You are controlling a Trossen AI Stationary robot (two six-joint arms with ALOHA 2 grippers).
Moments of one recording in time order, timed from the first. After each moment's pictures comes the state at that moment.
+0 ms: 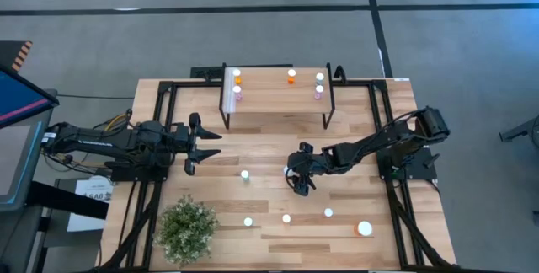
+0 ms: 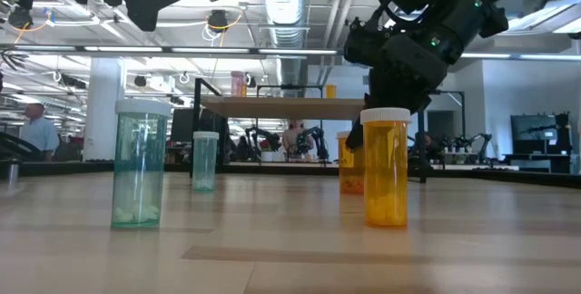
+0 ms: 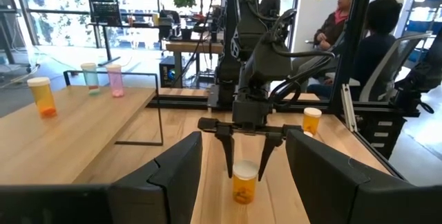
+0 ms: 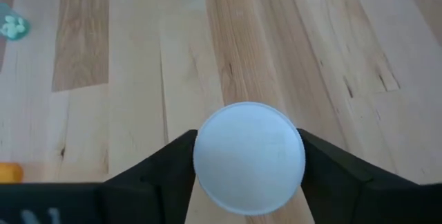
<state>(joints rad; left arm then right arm) -0.05 0.54 0.35 0.18 -0.05 -0.05 0.17 1.66 0.83 -0.01 0.18 0.31</state>
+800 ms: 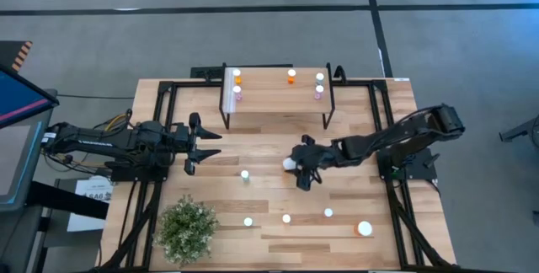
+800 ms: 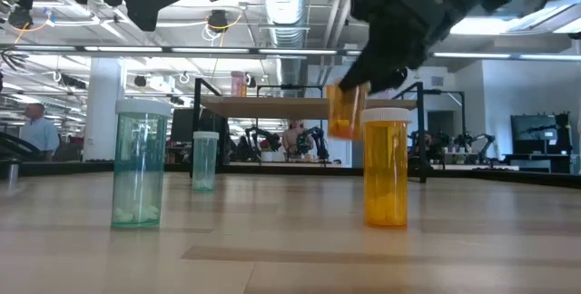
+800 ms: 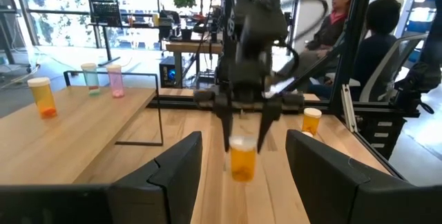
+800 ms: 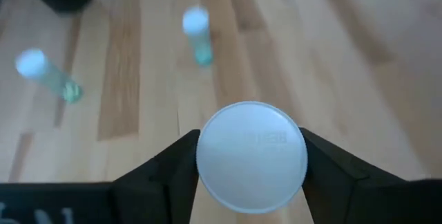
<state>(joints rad) -0.05 0.54 0.35 0.18 -0.05 -0.05 0.15 1.49 0.83 -0.01 0.18 0.28</state>
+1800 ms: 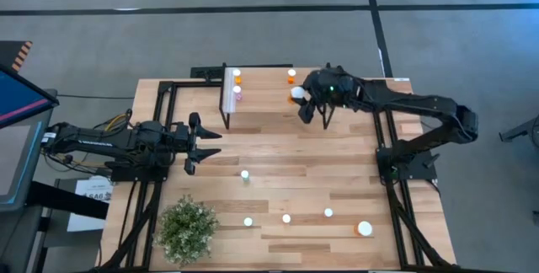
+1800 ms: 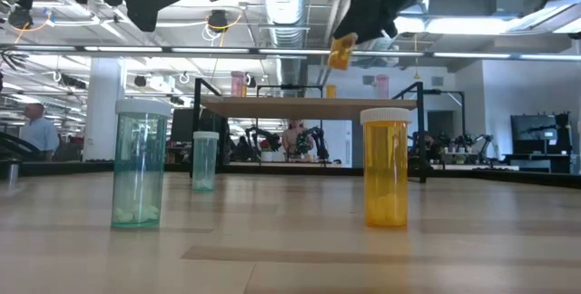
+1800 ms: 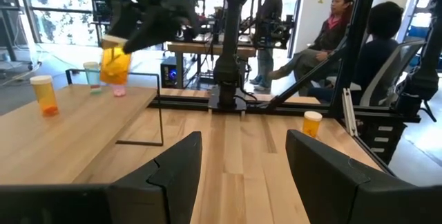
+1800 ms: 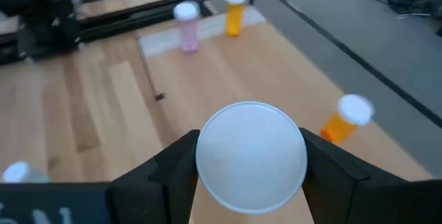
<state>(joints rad) -0.05 0.54 0.35 0.18 -0.06 -0.07 -0.33 1.33 1.16 -0.34 0.15 0.07</state>
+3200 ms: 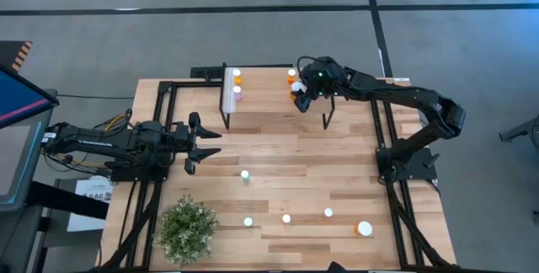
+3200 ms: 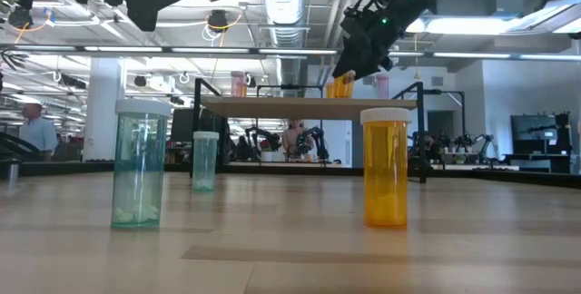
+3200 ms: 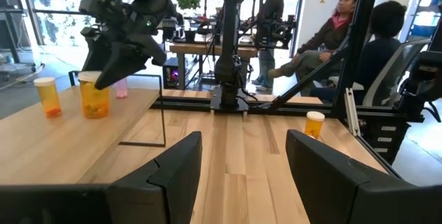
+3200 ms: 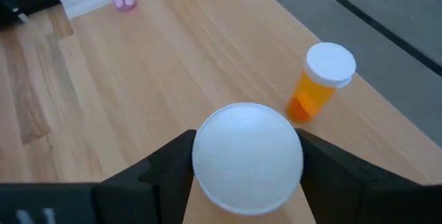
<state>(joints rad) -0.05 0.54 0.35 0.19 -0.07 -0.06 -0.51 1.48 1.17 -0.33 0.02 0.05</state>
